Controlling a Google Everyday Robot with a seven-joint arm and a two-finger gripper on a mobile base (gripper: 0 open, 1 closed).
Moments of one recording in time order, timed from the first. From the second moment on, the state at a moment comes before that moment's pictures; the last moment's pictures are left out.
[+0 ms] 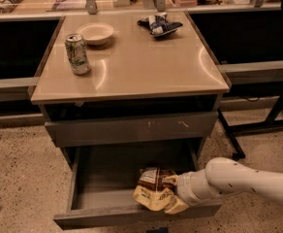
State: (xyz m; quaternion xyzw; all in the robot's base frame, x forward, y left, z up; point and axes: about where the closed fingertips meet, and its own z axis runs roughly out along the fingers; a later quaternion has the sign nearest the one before) arm 0.433 -0.099 0.482 -0.67 0.68 0.15 0.26
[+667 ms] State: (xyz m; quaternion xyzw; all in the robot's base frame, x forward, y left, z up) arm 0.433 -0.099 0.482 -0.67 0.68 0.15 0.26
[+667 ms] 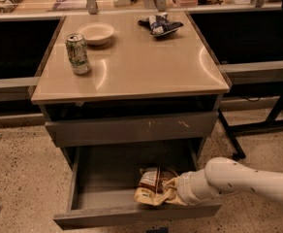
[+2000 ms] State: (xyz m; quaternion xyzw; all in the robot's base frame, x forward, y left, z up) arm 0.502 -0.024 0.562 -0.69 0.63 0.16 0.32
